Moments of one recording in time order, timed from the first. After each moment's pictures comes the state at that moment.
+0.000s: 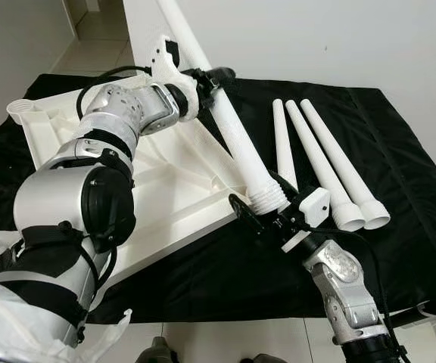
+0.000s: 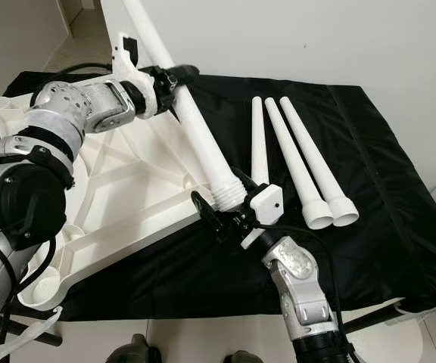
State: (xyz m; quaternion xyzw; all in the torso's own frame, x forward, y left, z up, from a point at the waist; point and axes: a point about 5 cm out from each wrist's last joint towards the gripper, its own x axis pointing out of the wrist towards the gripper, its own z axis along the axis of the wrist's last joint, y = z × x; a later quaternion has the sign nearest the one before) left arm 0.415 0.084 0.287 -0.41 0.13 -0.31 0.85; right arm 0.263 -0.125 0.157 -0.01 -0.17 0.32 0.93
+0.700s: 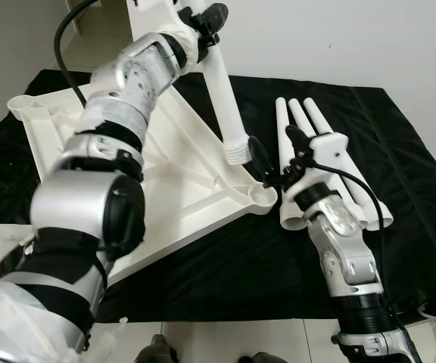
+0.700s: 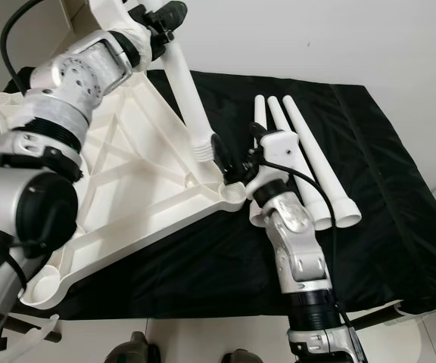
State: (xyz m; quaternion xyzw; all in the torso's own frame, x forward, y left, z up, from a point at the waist) left arm 0.411 0.070 0.342 -0.20 -0.08 -0.26 0.94; right arm 0.306 -0.122 0.207 0.00 -0.17 0.17 0.97
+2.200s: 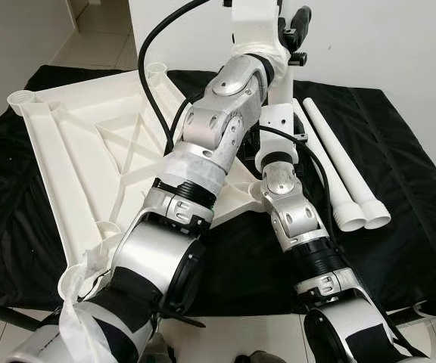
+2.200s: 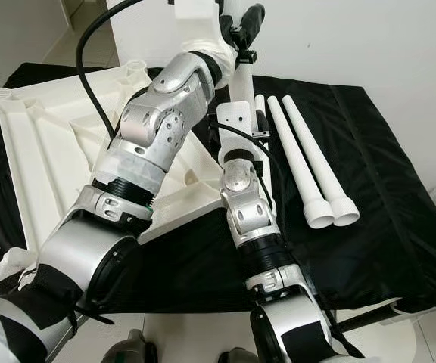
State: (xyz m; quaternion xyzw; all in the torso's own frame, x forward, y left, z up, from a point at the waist) left arm 0.354 -0.025 0.347 -0.14 -0.16 -0.29 0.93; right arm 0.359 -0.082 0.206 -0.10 -0.09 -0.06 0.99
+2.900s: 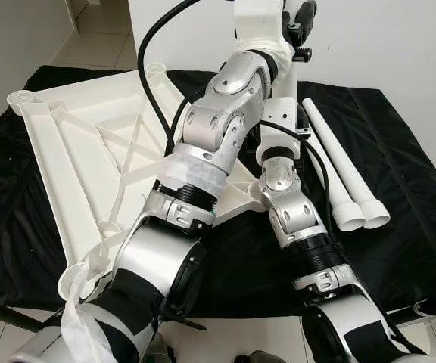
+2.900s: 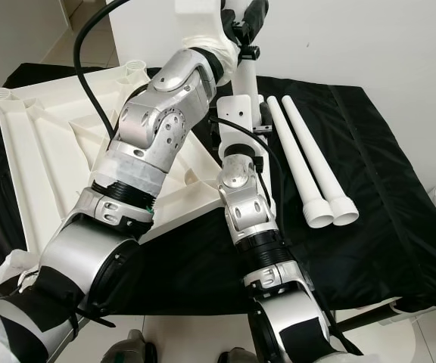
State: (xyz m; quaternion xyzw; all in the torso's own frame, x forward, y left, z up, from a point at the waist) left arm 0.349 -0.027 0.348 -0.14 -0.16 -0.29 0.93; right arm 0.360 -0.078 0.221 -0.10 -0.13 -0.08 0.98
